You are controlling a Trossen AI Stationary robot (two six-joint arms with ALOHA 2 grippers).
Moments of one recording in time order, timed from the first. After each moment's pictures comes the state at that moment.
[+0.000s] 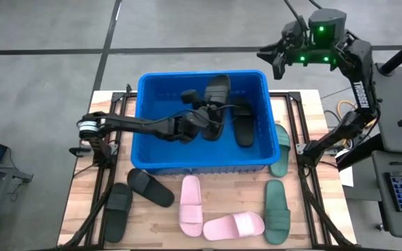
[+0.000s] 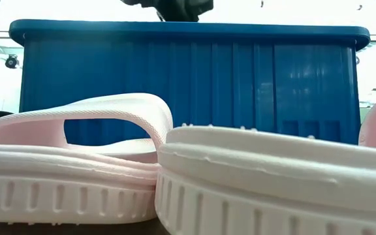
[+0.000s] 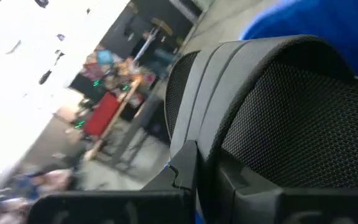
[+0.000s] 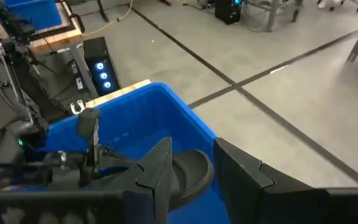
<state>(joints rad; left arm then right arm) 0.07 1.76 1.41 0.11 -1.07 0.61 -0.65 1.52 2.34 -1.23 -0.20 0.00</state>
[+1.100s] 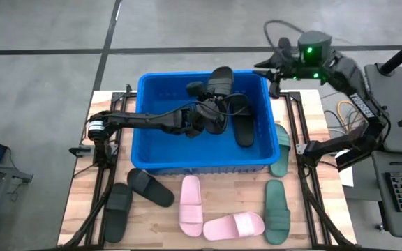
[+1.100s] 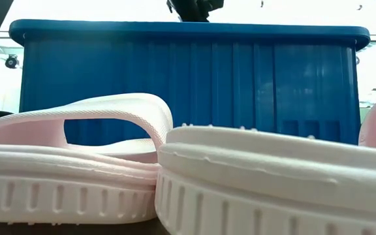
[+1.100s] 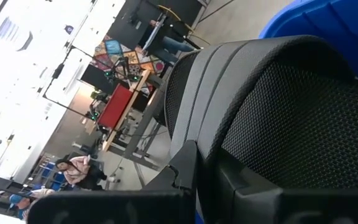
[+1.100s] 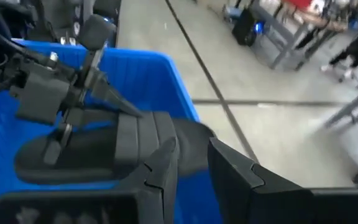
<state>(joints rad) 0.09 1.85 1.66 -0.10 -1.10 0.61 -0.61 1.28 1.80 -0.94 -0.21 -0.43</state>
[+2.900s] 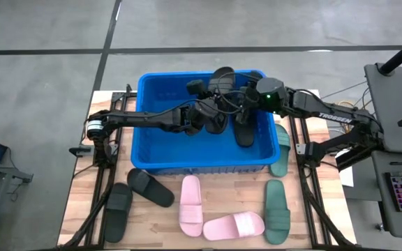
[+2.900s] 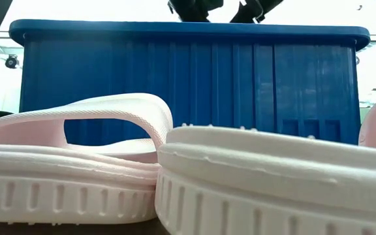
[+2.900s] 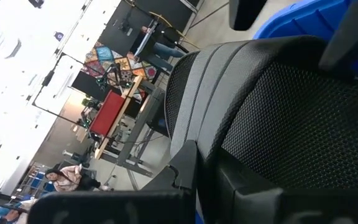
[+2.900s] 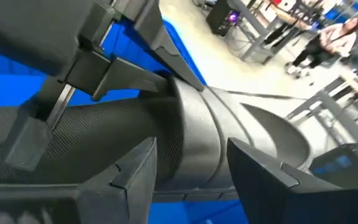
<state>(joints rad) 0.10 1.83 1.66 -0.11 -1.04 0.62 -0.28 1.27 1.25 -0.42 0.26 -0.38</state>
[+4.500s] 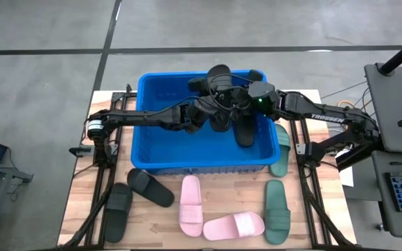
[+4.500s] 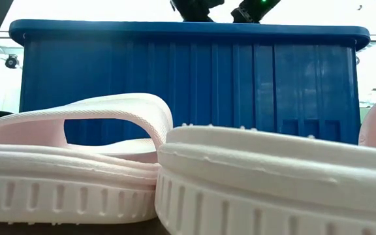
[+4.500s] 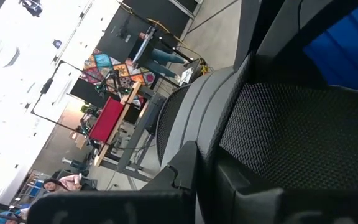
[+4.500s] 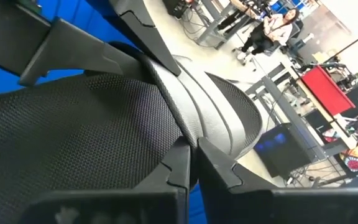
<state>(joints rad) 0.09 1.84 1.69 -0.11 -1.00 0.66 -0.28 1.33 1.26 -0.35 0.52 -0.44</state>
